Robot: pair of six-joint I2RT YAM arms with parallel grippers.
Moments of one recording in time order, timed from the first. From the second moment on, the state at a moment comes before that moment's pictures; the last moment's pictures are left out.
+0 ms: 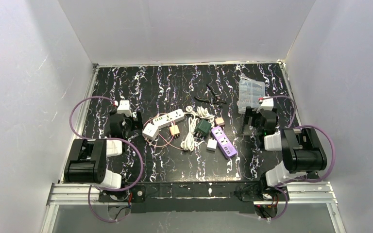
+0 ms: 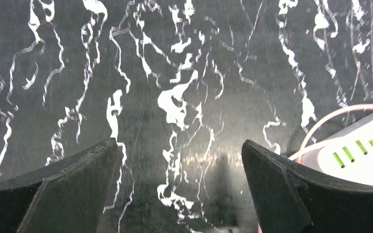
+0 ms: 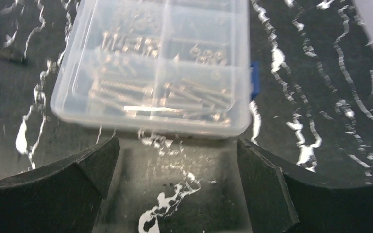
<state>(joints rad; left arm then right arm) -0.02 1.47 0.29 0.82 0.01 -0.01 0.05 1.58 0.30 0.94 0.08 -0.03</state>
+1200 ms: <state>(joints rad) -0.04 1.32 1.19 -0.97 0.45 0.22 0.83 1.40 0.97 -0.23 0.32 0.37</state>
